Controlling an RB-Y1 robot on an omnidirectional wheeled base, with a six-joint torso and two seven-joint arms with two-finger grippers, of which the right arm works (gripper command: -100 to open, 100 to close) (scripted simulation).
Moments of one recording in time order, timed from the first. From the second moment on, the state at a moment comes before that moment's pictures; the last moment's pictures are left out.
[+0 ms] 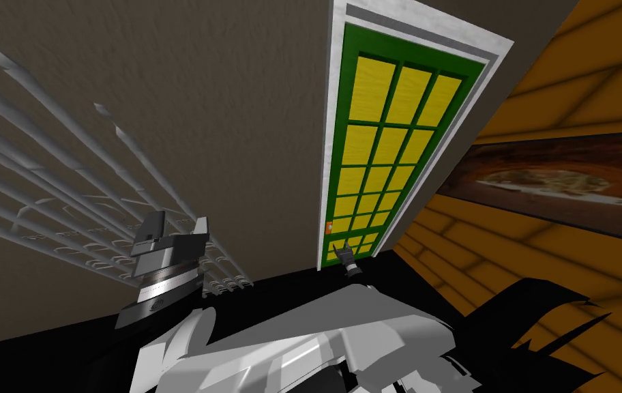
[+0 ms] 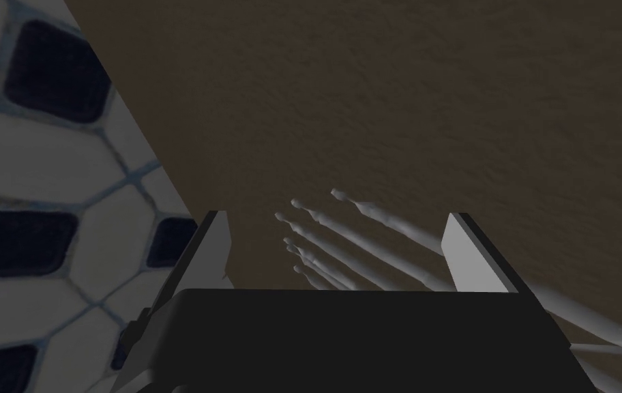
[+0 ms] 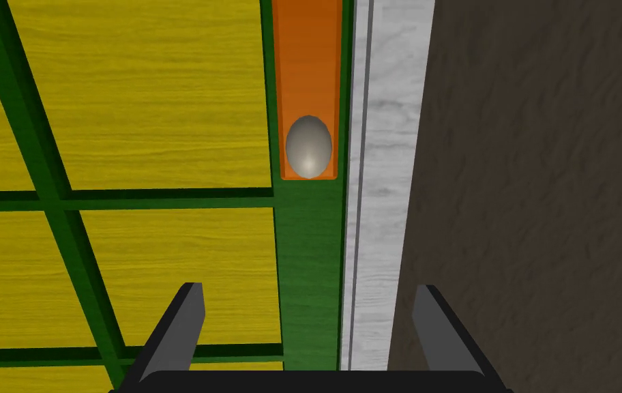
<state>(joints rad) 0.19 -0.11 -0.13 -0.96 0.13 -0.82 1.30</state>
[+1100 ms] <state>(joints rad) 0.20 -0.19 -0.20 -0.83 0.09 -0.92 1.26</state>
